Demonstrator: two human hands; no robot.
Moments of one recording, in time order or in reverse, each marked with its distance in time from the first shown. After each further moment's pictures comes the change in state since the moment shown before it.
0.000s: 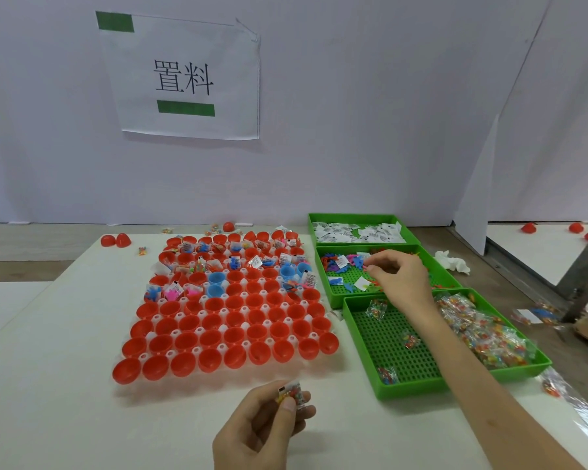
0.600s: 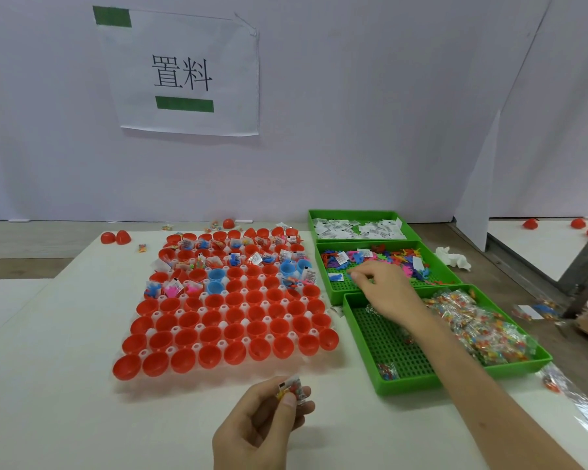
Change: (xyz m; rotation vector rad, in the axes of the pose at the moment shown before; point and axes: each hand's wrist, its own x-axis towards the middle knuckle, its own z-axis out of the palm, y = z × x) left_hand 0.000 -0.005 0.001 -0.031 0.024 0.028; right_hand -0.002 0.003 0.015 -0.421 -0.279 -0.113
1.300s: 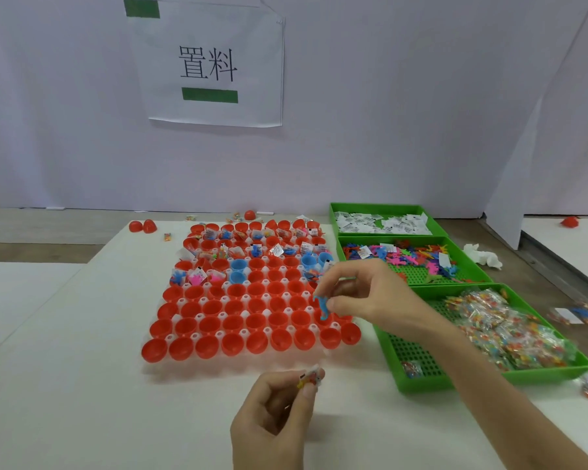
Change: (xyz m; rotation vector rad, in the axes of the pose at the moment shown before) left_hand -0.002 -0.001 0.000 0.009 0.075 0.097; right_hand -0.049 -0.081 -0.024 0.688 -0.376 -0.300
